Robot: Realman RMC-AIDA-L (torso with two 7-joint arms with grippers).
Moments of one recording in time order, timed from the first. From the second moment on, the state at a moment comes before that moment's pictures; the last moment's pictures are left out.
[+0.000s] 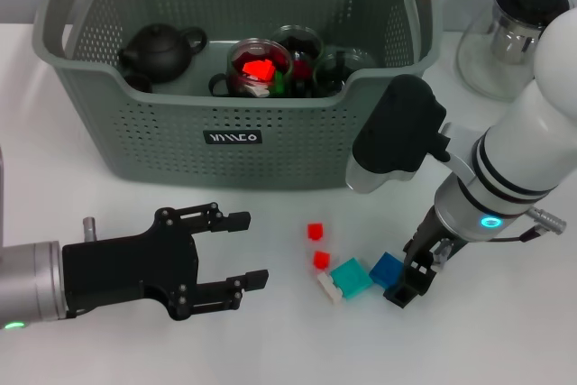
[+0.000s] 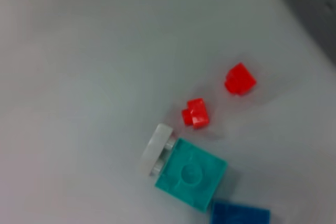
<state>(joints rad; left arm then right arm) -0.36 -2.16 0.62 0.67 2.04 1.73 -0.97 0.76 2.11 -1.79 -1.08 -2.58 -1.38 2.62</state>
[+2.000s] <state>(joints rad) -0.37 -2.15 0.50 0.67 2.02 1.72 -0.98 0.52 2.10 -0.97 -1.14 -1.62 -1.72 1.79</state>
